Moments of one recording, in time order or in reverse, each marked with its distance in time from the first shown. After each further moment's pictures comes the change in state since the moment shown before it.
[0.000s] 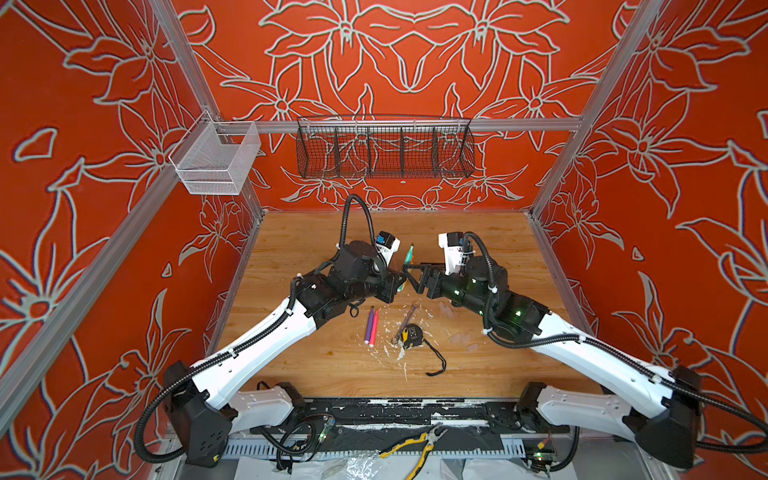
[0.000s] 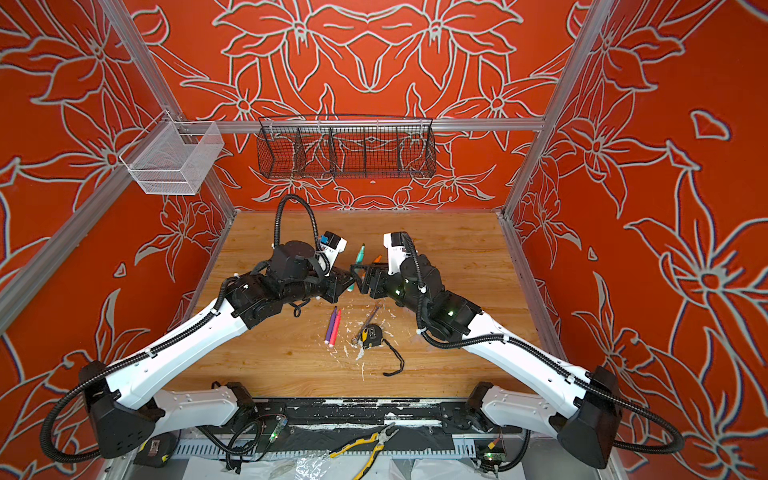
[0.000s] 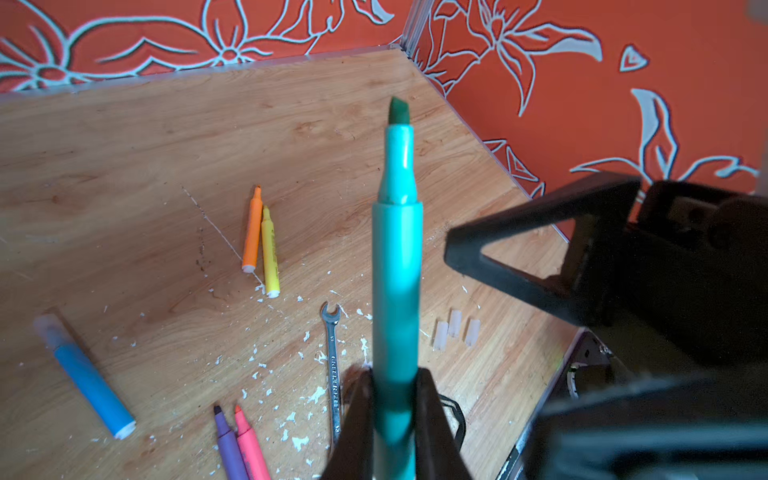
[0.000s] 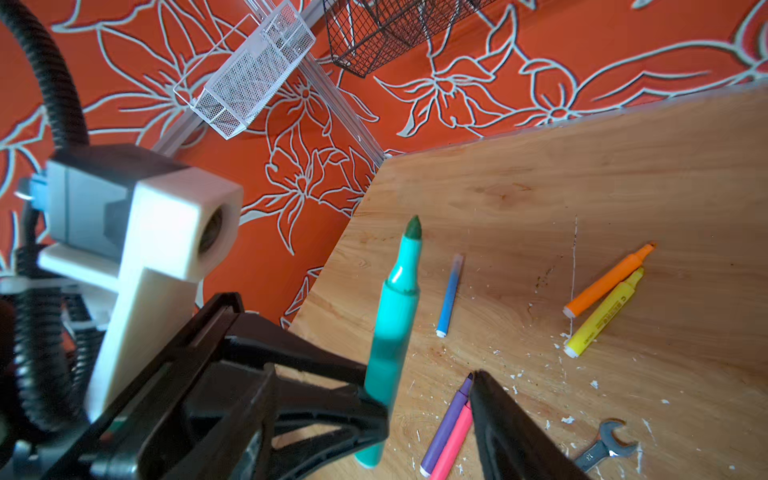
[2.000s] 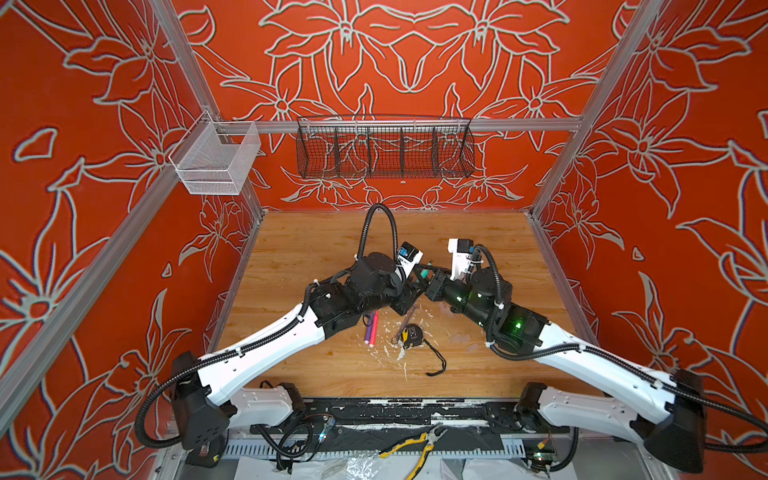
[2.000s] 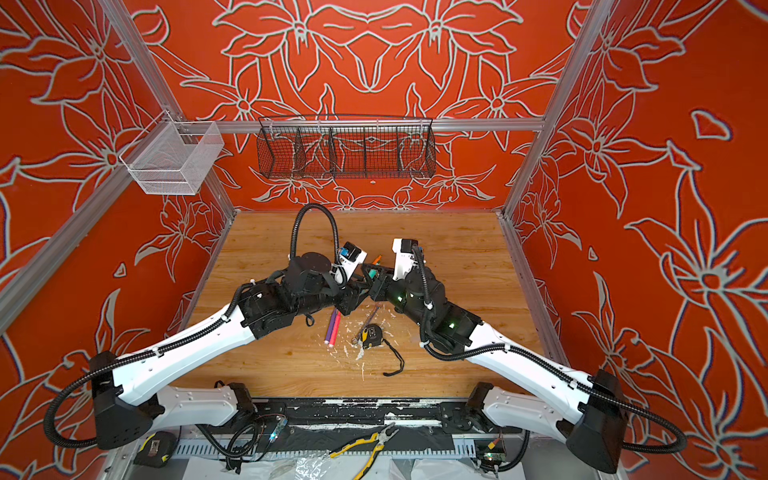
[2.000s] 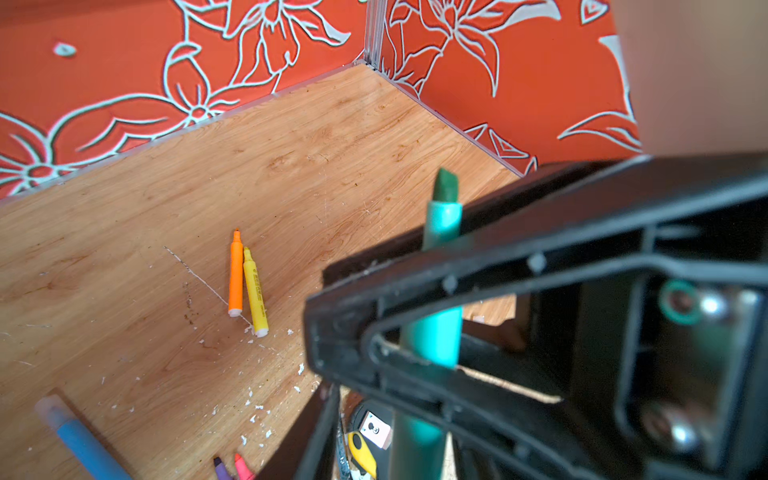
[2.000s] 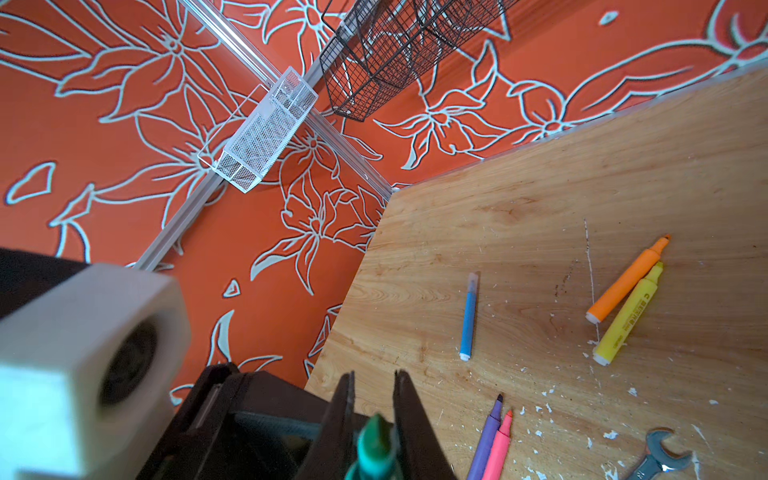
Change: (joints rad) left arm -0.147 0.026 -0.003 0.075 -0.126 0.123; right arm 0.049 -0.059 -0.124 0.168 0.116 0.138
